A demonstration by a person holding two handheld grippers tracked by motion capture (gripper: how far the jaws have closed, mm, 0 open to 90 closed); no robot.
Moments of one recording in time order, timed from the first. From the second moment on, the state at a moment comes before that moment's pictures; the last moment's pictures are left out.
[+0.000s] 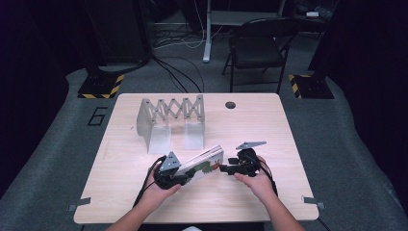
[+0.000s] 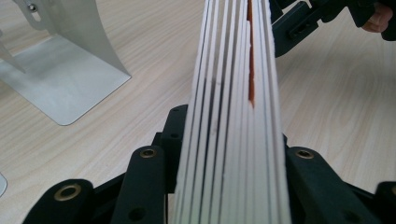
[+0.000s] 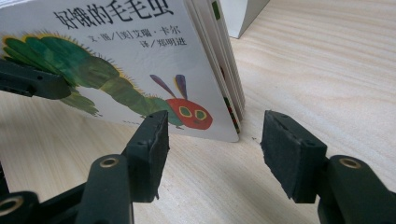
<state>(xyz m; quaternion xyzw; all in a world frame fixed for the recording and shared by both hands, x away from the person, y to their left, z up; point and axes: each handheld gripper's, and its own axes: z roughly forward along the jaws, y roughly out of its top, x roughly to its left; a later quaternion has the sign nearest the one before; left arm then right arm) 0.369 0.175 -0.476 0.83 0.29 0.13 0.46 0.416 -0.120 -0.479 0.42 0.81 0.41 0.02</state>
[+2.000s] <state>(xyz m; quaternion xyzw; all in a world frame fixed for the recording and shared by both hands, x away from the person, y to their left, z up) 0.357 0.160 -0.465 0.86 0.26 0.14 0.42 0.417 -0.131 -0.487 0.43 0.80 0.42 0.00</state>
